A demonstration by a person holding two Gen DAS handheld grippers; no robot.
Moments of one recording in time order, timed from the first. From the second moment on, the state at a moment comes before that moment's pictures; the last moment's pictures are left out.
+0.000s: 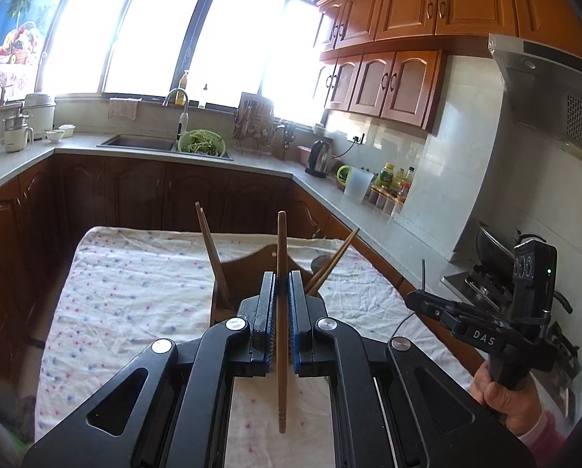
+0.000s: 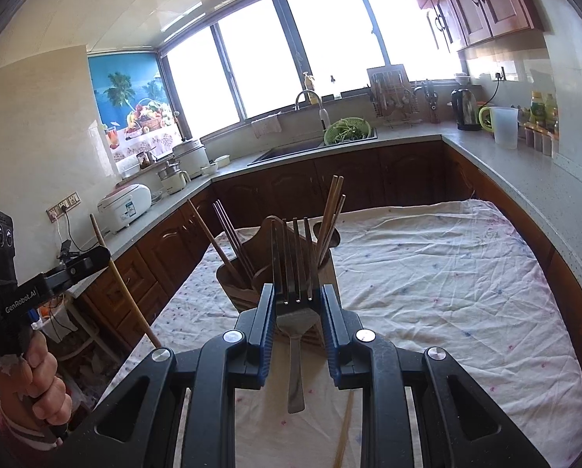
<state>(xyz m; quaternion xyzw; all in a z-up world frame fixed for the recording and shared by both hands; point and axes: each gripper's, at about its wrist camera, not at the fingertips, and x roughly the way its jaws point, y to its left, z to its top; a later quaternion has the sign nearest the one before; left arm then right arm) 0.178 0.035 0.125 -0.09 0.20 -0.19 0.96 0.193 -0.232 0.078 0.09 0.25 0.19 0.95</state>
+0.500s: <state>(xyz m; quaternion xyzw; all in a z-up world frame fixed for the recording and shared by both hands) 0.248 0.047 0.185 -0.09 0.12 -0.15 0.98 0.268 -0.199 0.118 0.07 0.20 0.20 0.96</state>
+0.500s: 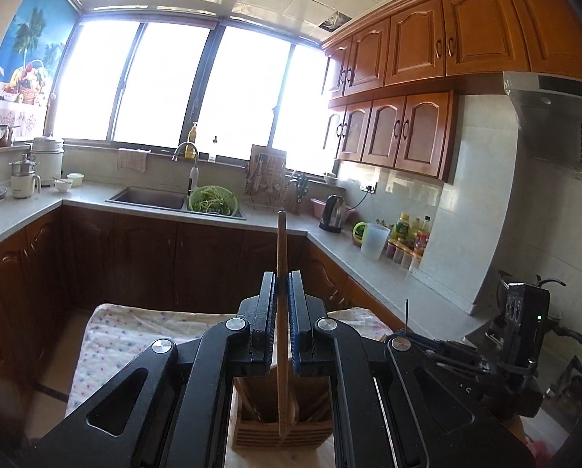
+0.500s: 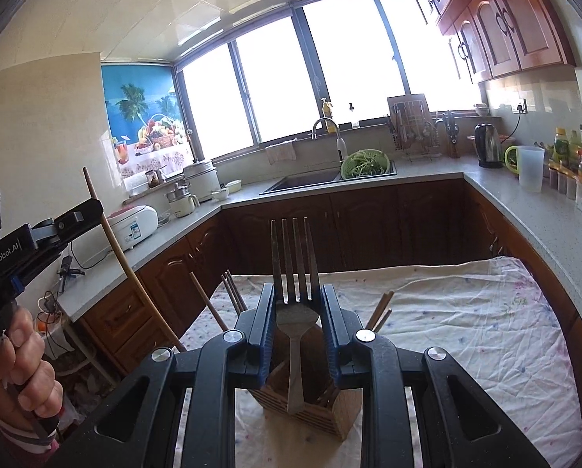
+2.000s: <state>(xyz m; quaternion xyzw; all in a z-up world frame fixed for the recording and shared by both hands) 0.298 0.039 0.064 -0.10 0.21 -0.12 0.97 0.316 -0.173 0.023 0.07 0.29 0.21 0.93</state>
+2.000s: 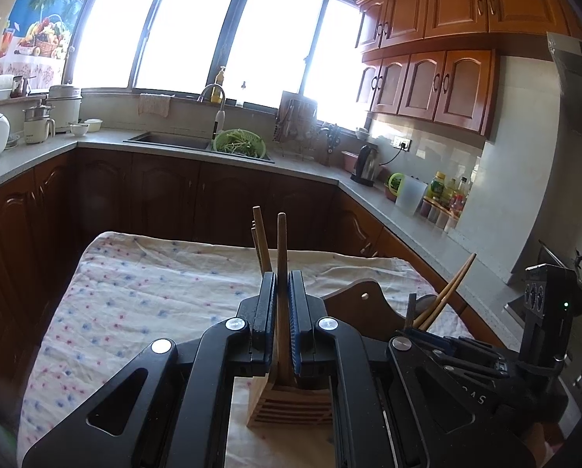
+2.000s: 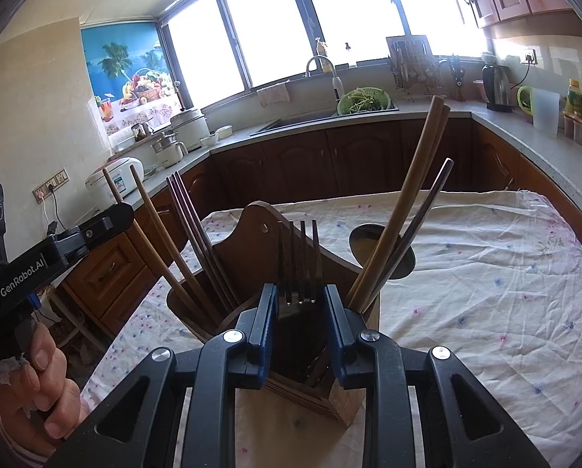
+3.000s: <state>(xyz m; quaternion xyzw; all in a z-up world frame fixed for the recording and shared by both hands) 0.221 0.064 0.053 -0.15 0.22 -0.06 0.96 0.247 -0.214 0.027 0.11 0.26 0.19 0.94</state>
